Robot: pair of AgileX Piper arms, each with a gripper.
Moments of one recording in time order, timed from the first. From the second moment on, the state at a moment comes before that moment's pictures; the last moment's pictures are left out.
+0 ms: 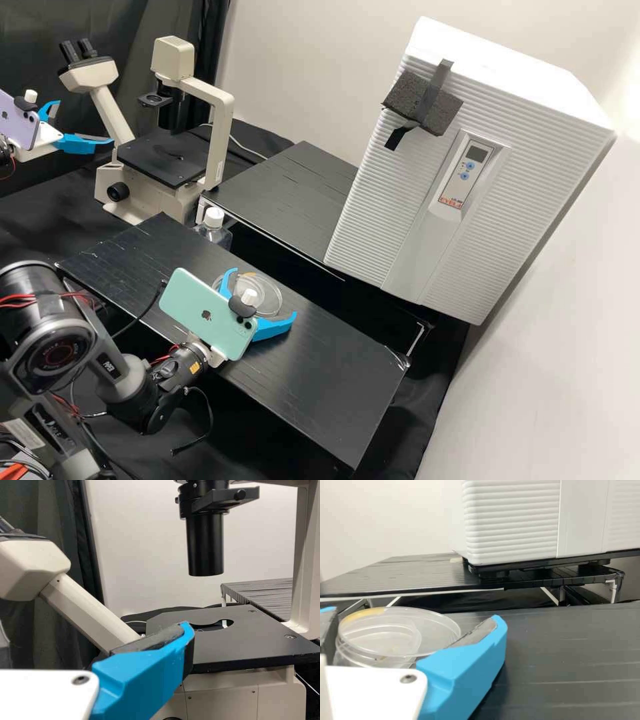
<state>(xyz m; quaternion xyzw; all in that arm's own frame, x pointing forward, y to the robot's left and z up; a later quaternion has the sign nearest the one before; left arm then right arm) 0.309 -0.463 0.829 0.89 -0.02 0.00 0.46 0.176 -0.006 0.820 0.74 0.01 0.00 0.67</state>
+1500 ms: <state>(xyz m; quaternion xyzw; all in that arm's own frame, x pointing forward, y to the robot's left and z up) 0.309 -0.463 0.829 0.89 -0.02 0.00 0.46 0.148 0.025 0.830 0.73 0.08 0.02 0.68</state>
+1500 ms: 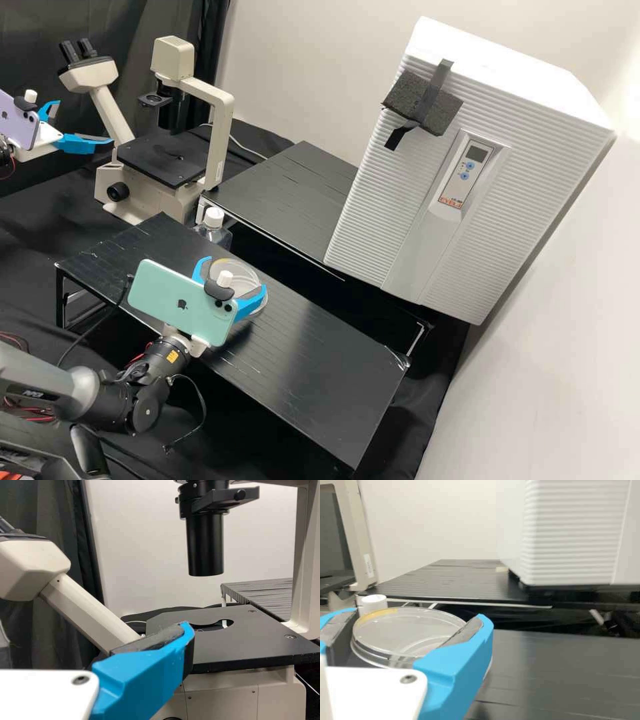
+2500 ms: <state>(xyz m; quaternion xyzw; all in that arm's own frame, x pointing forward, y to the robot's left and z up) 0.309 -0.463 0.829 0.89 -0.02 0.00 0.46 0.166 0.019 0.820 0.73 0.01 0.01 0.69</state>
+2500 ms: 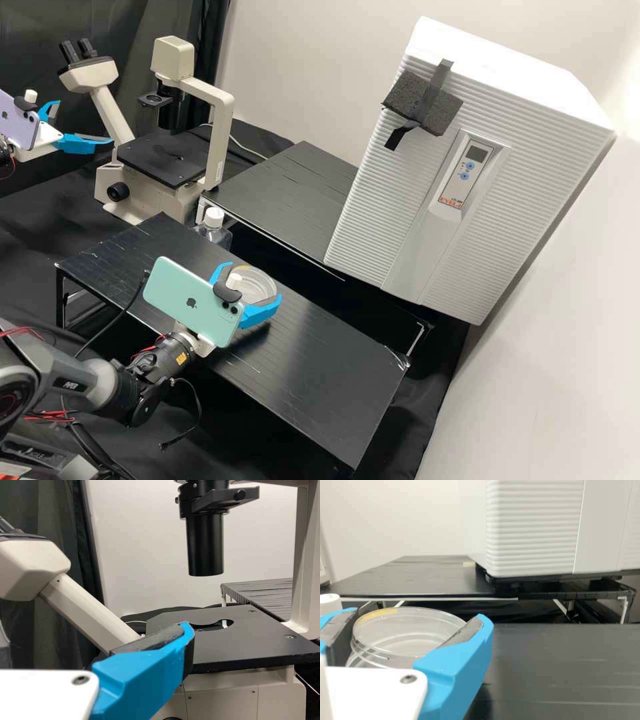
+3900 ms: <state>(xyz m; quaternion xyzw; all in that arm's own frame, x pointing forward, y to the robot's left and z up) 0.309 -0.463 0.829 0.89 -0.02 0.00 0.46 0.159 0.021 0.822 0.72 0.03 0.00 0.69</state>
